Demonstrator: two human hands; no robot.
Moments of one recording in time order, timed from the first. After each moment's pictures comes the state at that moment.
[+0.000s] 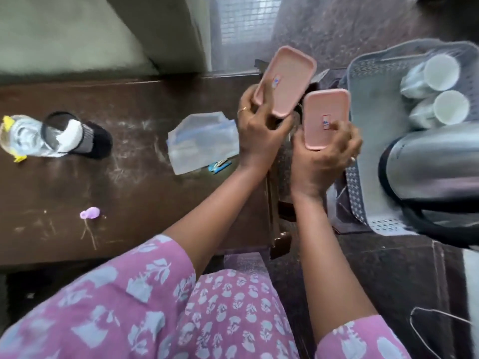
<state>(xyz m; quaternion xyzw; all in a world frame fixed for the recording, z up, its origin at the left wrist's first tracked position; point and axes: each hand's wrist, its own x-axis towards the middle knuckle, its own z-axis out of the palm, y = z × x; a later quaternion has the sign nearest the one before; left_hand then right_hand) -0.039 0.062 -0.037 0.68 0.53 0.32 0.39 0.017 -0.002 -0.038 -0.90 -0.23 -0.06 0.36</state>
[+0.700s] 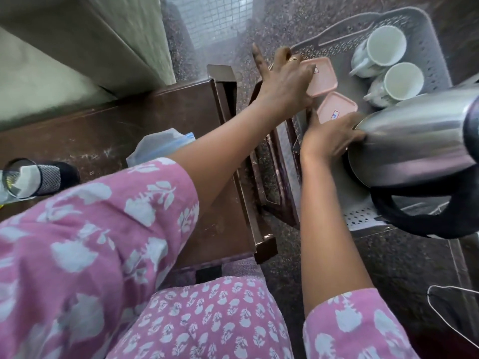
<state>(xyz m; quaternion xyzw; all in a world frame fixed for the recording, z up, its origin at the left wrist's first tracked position) 0.123 0.093 -0.038 0.94 0.29 -0.09 0.16 0.136 -0.006 -0.052 -0.94 0.04 0.13 0.32</state>
